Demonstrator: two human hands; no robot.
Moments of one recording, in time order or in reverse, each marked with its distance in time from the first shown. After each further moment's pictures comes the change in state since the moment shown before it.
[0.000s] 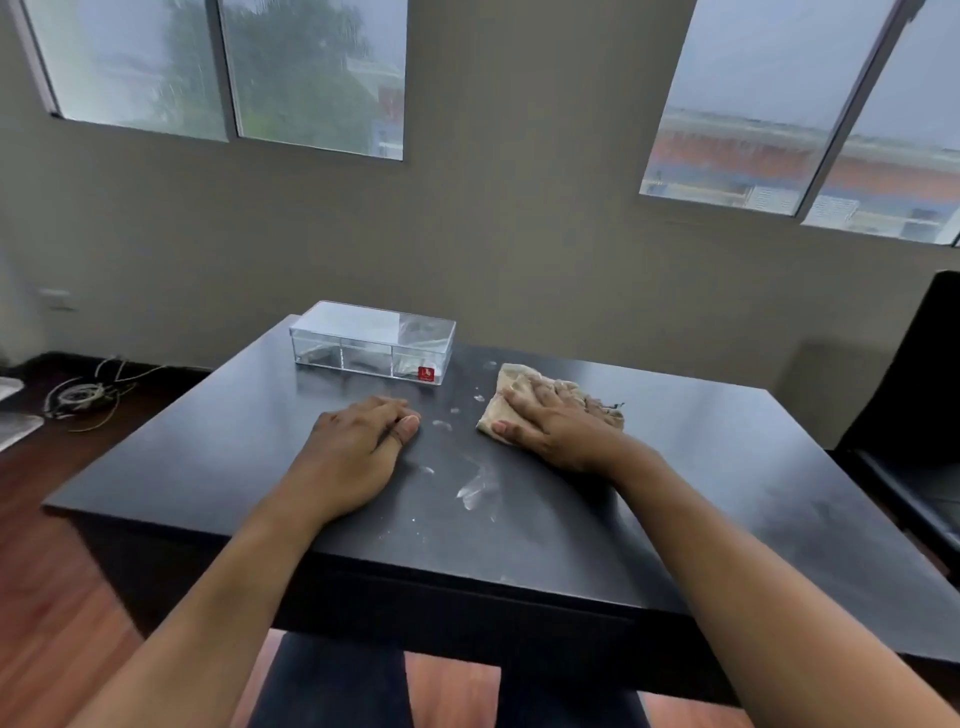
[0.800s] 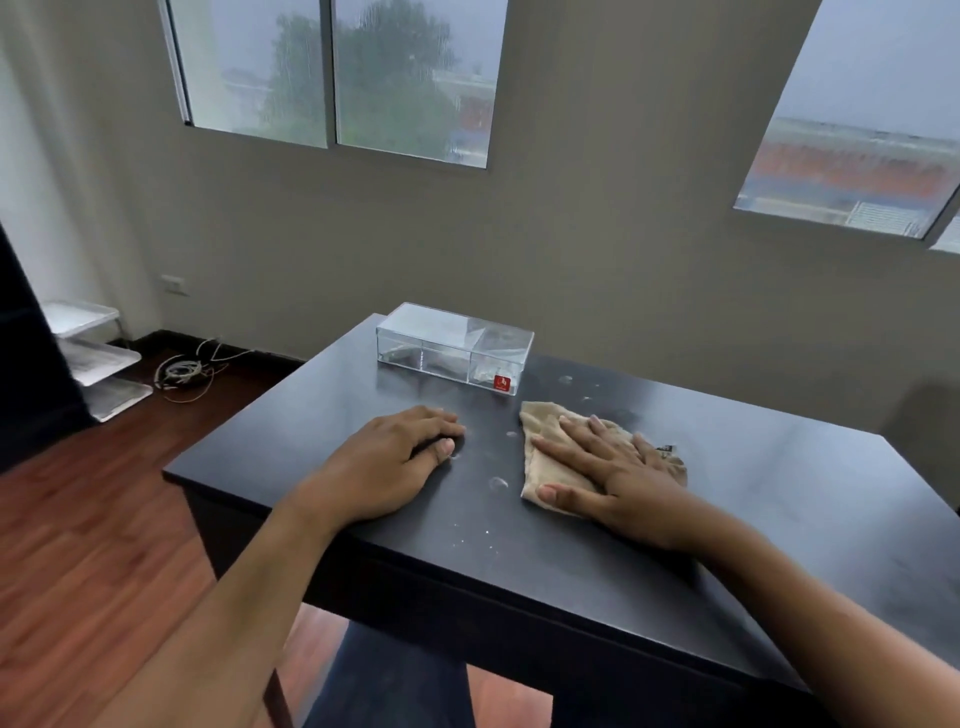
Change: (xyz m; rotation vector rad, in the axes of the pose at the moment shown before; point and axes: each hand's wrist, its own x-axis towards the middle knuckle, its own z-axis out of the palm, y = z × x) left_hand -0.021 -0.025 -0.031 -0.046 -0.105 0.019; right_hand -0.043 -0.036 0.002 0.009 -0.091 -0.223
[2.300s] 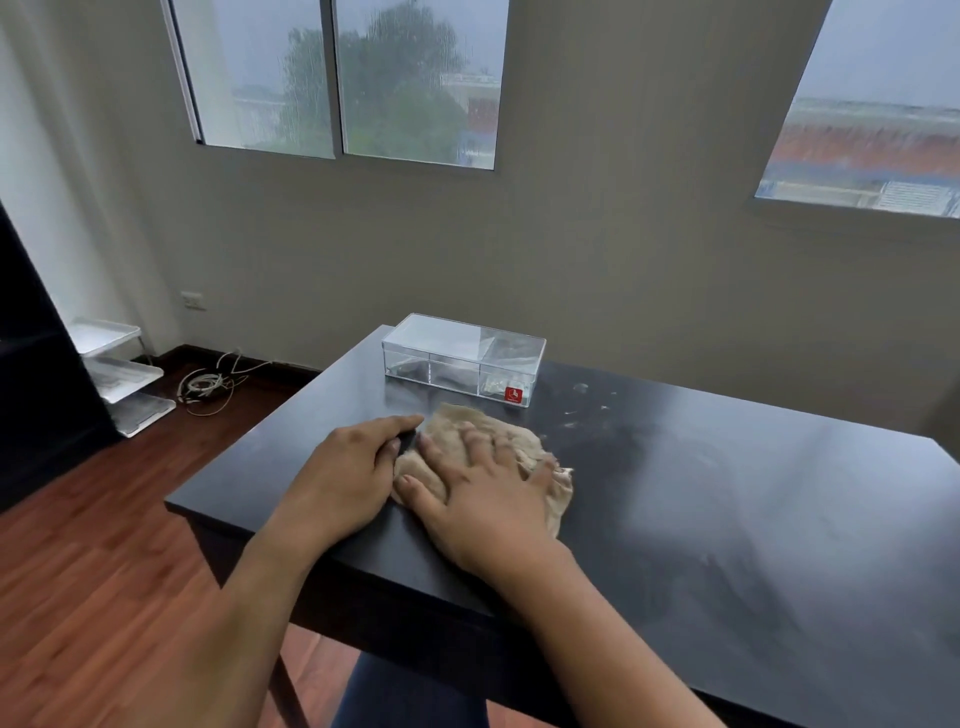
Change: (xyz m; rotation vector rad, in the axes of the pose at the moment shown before) left_hand -0.007 -0.025 -0.011 0.009 0.276 -0.151; right_hand 0.057 -0.143 0.036 -0.015 0.124 0.113
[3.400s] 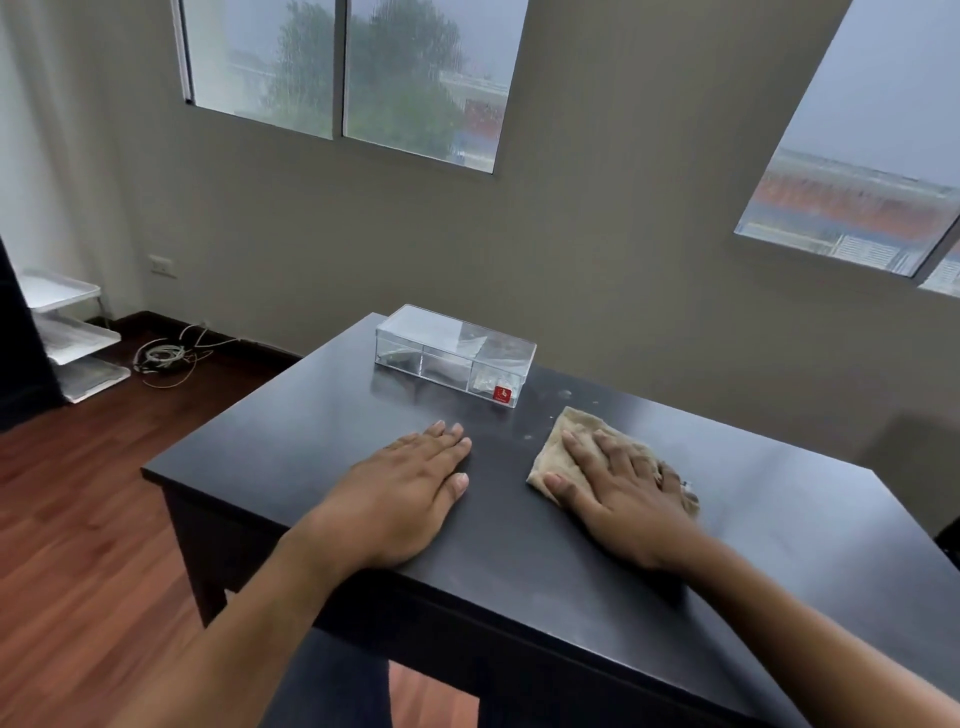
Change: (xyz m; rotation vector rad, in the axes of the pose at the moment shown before) left_hand -0.016 0.047 0.023 0.237 -0.410 0.131; right_hand -0.021 0.147 -0.026 -0.073 -0.020 0.195
